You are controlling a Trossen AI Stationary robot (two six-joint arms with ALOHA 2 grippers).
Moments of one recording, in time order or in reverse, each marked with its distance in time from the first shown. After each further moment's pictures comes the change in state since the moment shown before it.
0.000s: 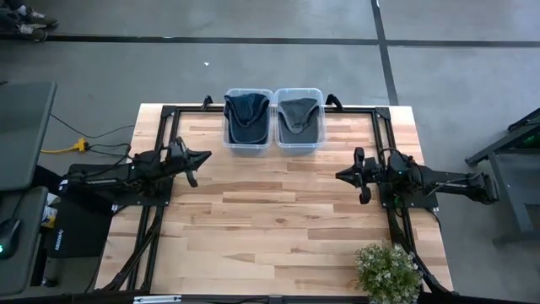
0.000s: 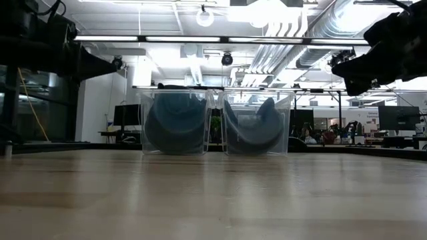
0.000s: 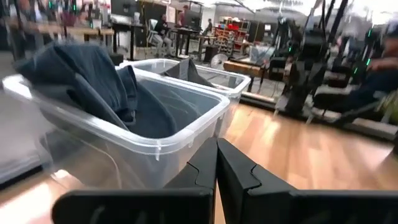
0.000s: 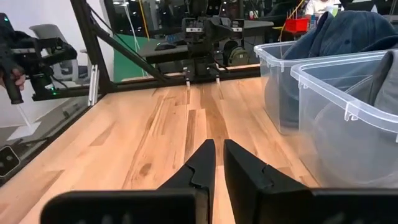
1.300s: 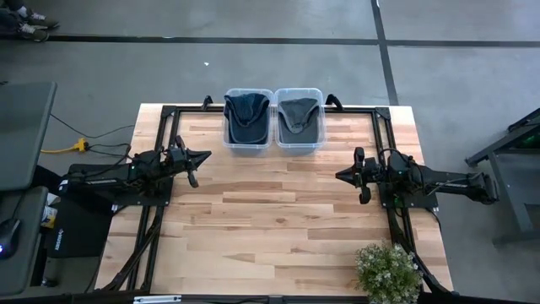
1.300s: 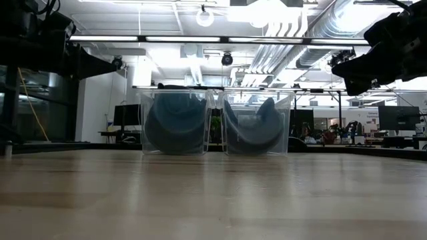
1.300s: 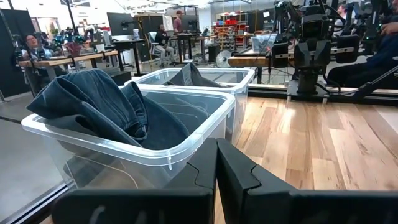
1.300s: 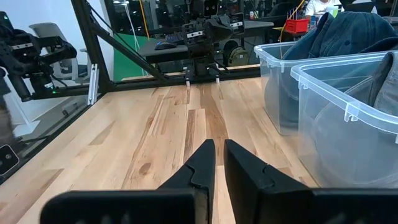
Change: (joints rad) left arm 0.000 0.000 -0.003 0.004 -0.001 0.226; right arm 0.000 0.000 0.000 -0.003 0.002 -0.012
